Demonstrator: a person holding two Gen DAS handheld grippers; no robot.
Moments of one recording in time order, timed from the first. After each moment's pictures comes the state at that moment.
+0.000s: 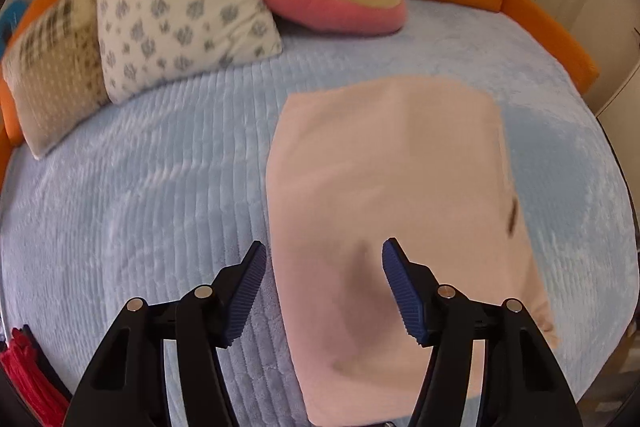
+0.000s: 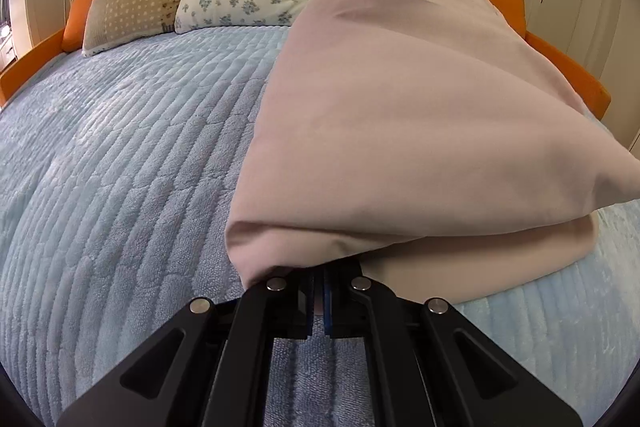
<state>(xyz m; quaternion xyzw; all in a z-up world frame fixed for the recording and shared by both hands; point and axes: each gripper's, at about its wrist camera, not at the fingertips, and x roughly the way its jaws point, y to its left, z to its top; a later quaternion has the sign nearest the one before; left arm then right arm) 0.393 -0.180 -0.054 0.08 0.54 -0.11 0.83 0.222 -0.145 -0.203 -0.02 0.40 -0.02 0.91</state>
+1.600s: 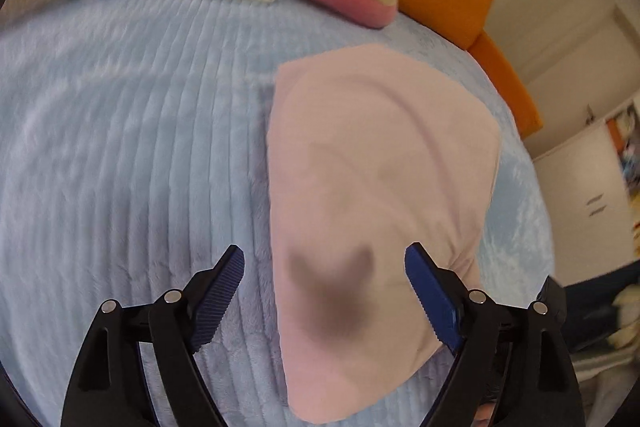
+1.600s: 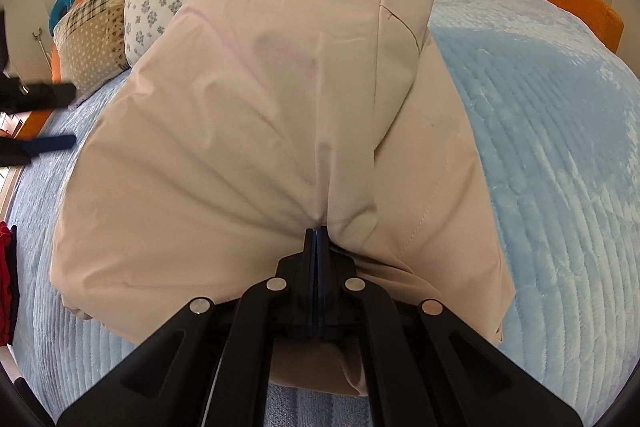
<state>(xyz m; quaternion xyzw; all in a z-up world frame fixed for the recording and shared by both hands) 0.369 -0.092 -0.121 -0.15 0.55 -0.22 0.79 0.285 -0.340 -0.192 0.09 0.46 0.02 0.88</state>
